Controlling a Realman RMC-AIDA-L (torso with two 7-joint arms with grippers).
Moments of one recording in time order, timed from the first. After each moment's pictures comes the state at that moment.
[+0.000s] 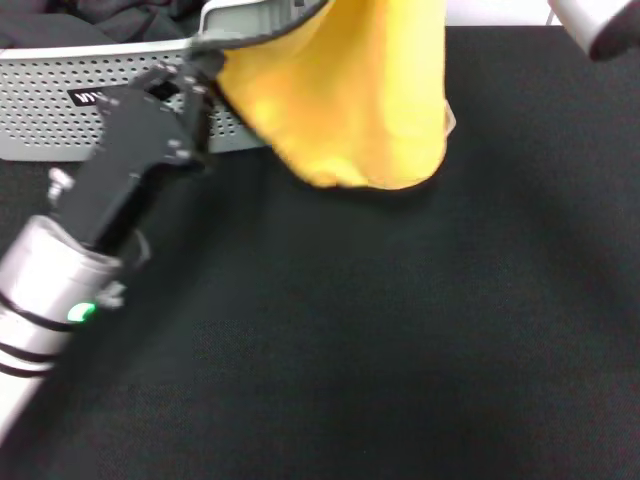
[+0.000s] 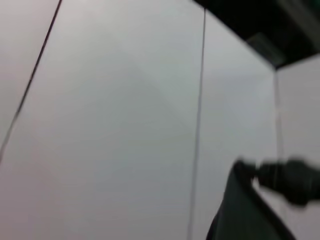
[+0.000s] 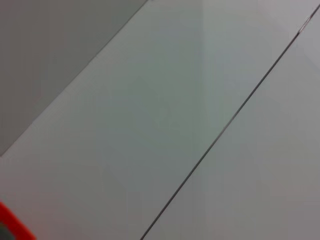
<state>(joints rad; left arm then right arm) -0.42 -2.06 2.82 0.21 -0.97 1.76 -0.39 0.24 2.02 -2.03 -1.79 1.61 -0.08 -1.94</state>
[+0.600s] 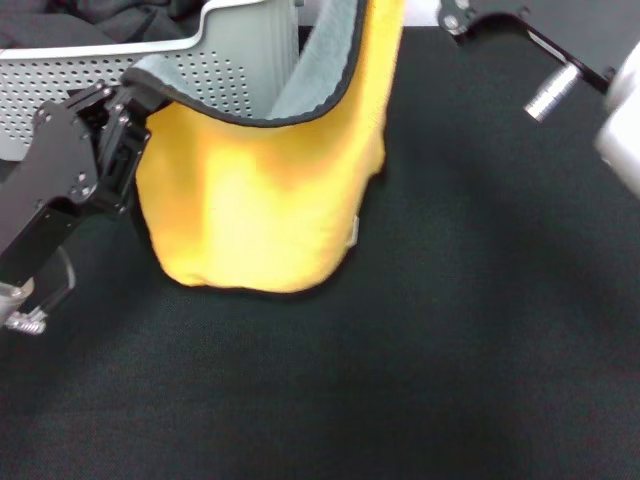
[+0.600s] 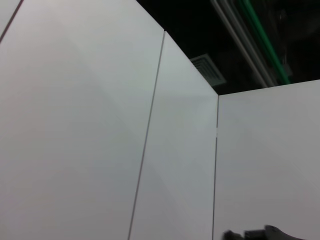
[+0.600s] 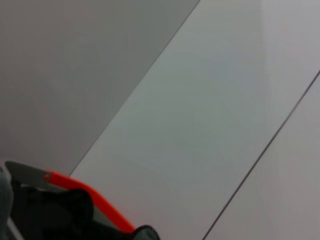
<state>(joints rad) -0.43 -2.04 2.83 -0.07 -0.88 2.03 -0.73 0.01 2.01 -2.02 -1.89 1.61 0.22 -1.92</state>
